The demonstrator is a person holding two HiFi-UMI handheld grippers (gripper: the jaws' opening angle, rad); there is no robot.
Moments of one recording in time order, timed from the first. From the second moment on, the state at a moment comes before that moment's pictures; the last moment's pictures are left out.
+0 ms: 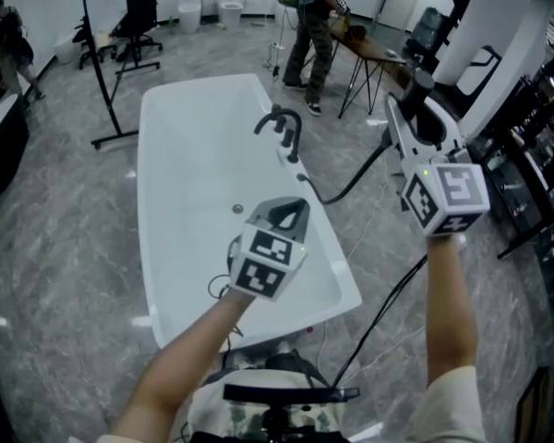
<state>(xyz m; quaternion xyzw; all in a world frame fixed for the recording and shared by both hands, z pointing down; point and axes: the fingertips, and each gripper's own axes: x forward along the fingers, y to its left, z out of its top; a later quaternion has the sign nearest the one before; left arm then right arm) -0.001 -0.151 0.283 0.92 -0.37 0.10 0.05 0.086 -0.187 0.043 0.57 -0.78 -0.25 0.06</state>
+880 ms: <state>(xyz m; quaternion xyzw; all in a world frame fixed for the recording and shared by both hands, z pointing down) 0.063 -0.283 0.266 0.89 -0.46 0.06 0.07 0.113 -0.316 -0.026 0.49 -0.82 -0.28 0.02</state>
